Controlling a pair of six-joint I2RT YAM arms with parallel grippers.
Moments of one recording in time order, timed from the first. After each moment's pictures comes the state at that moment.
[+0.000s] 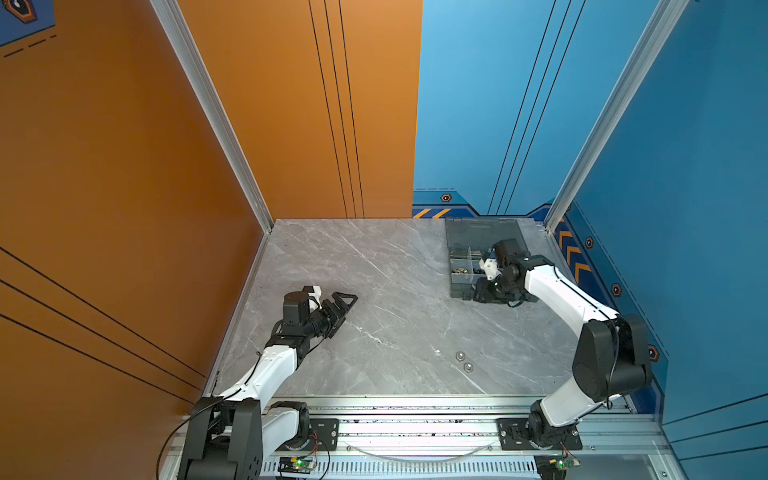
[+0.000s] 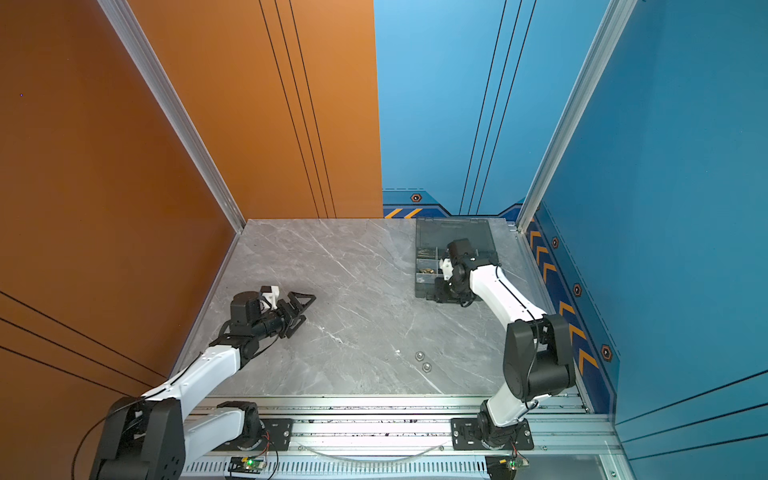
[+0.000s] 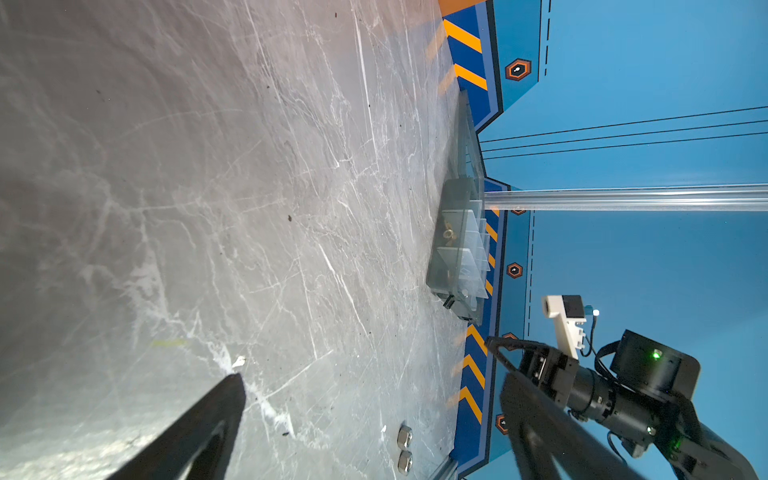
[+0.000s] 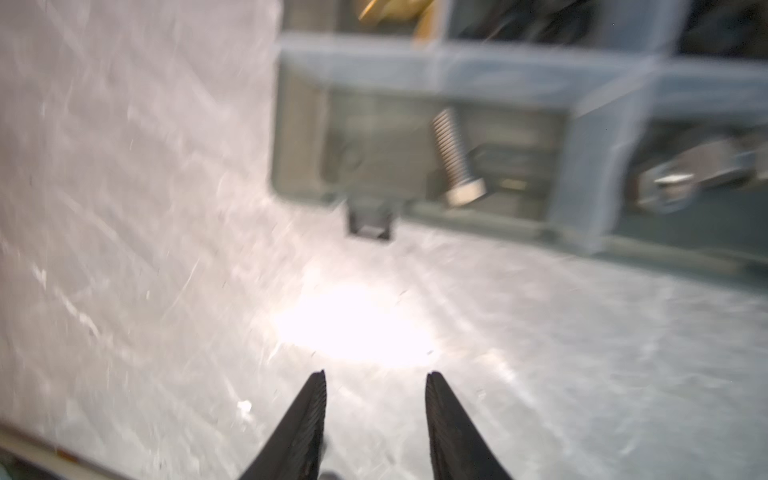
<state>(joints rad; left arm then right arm) -0.04 1.12 0.41 0.13 0.58 -1.02 0.25 1.60 1.20 -0.87 -0.20 0.17</state>
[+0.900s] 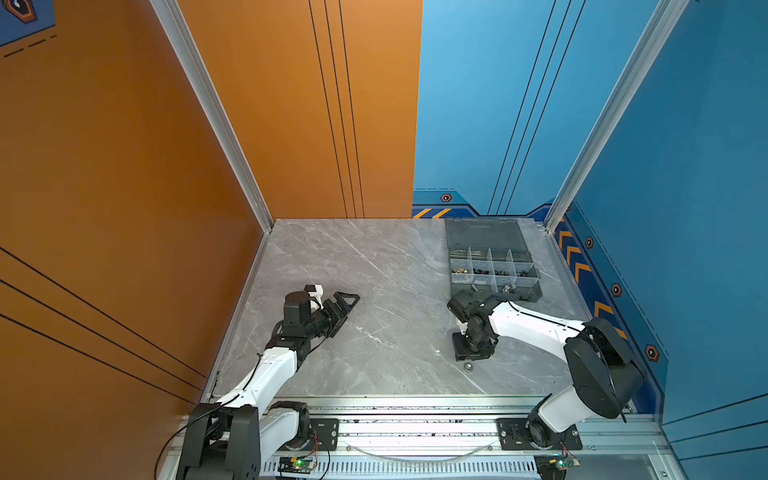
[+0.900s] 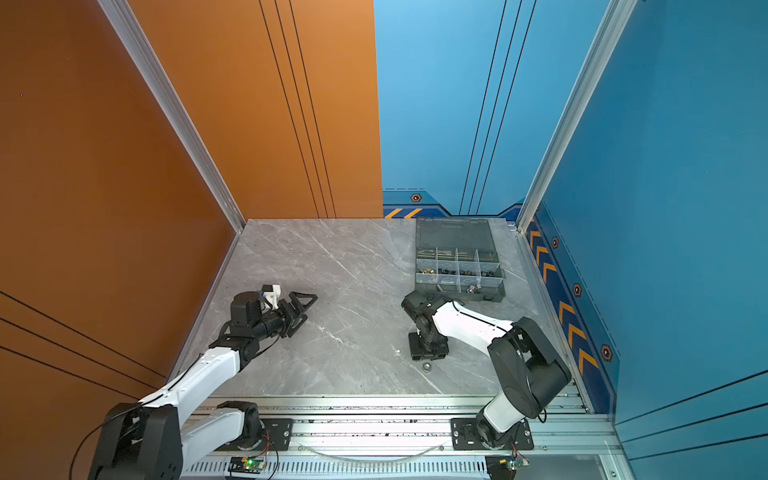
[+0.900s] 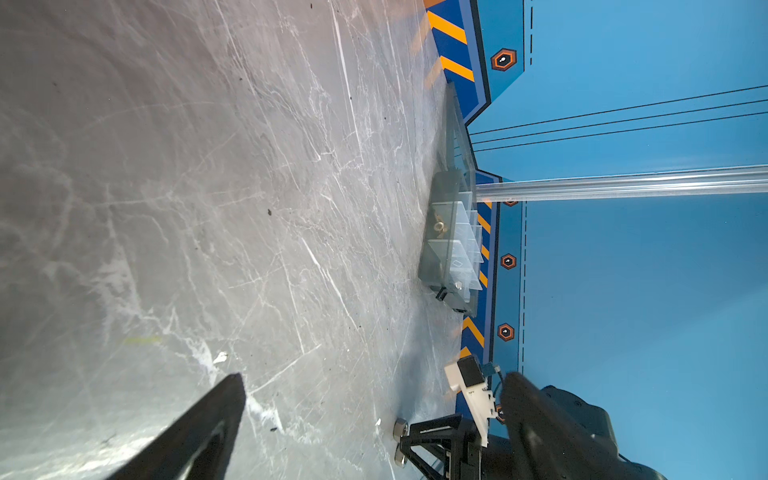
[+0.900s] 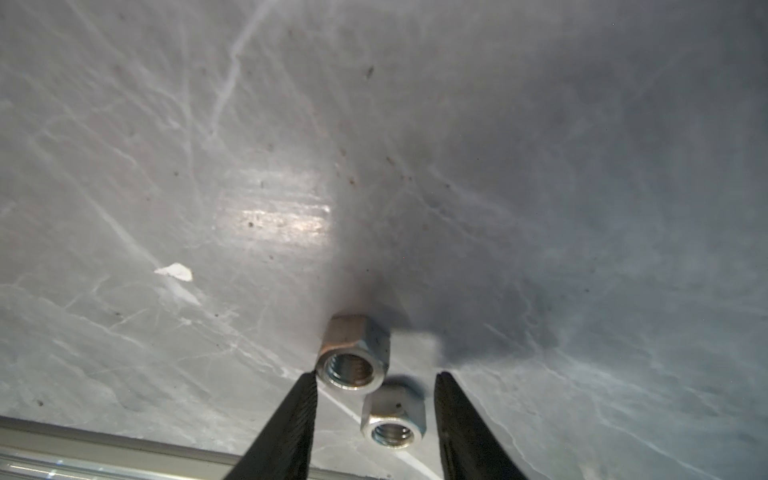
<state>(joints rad) -0.06 1.09 0.41 0.13 0.58 -1.02 0.63 1.57 0.90 -0.88 -0.11 0.54</state>
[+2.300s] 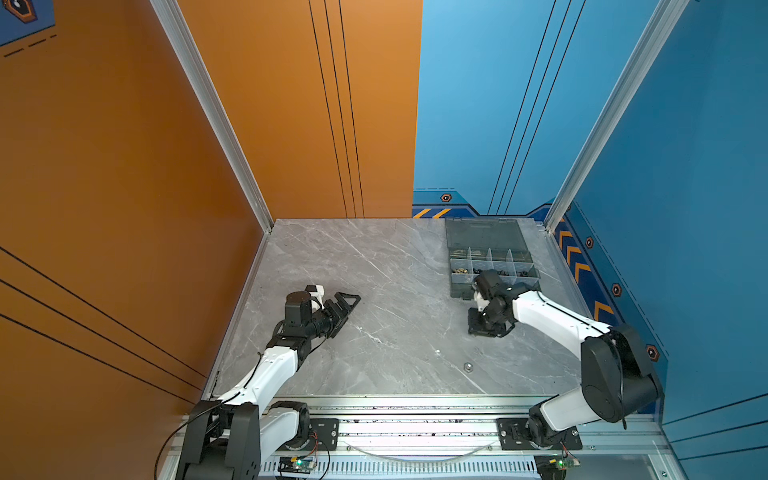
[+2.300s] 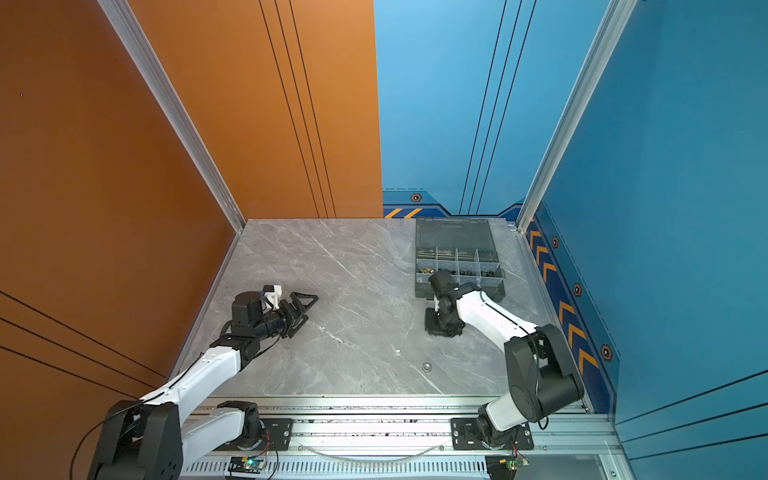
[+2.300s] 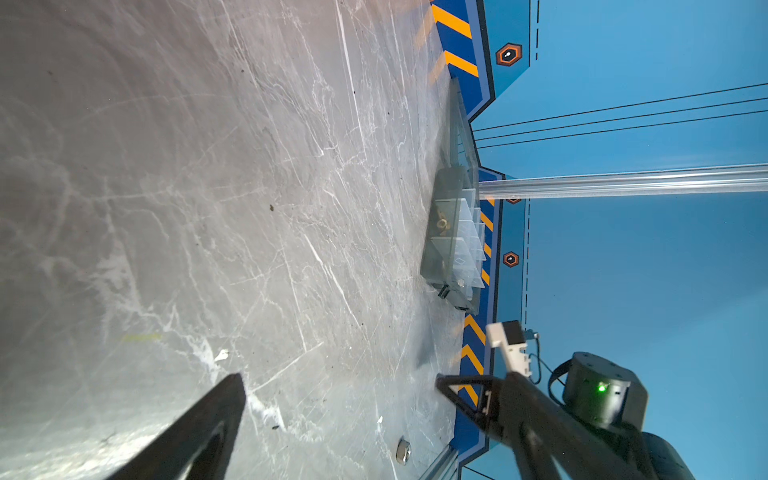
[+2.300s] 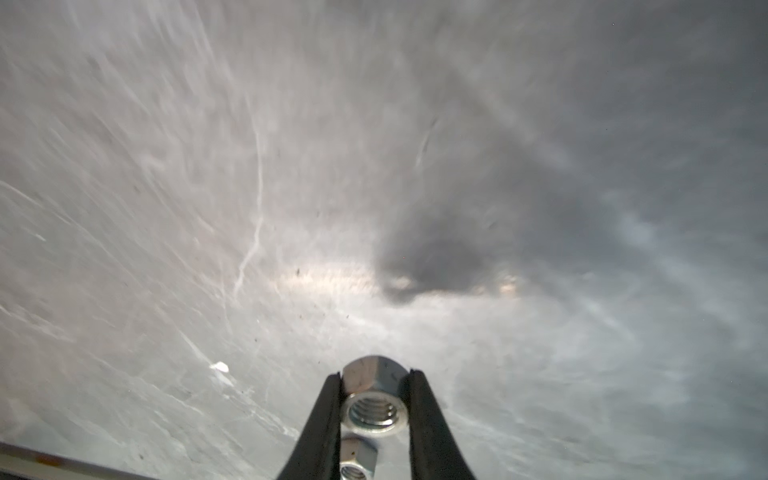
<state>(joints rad) -0.07 1.10 0.41 0.13 0.58 -1.02 0.31 1.49 0.97 -0.80 -0.14 0.44</state>
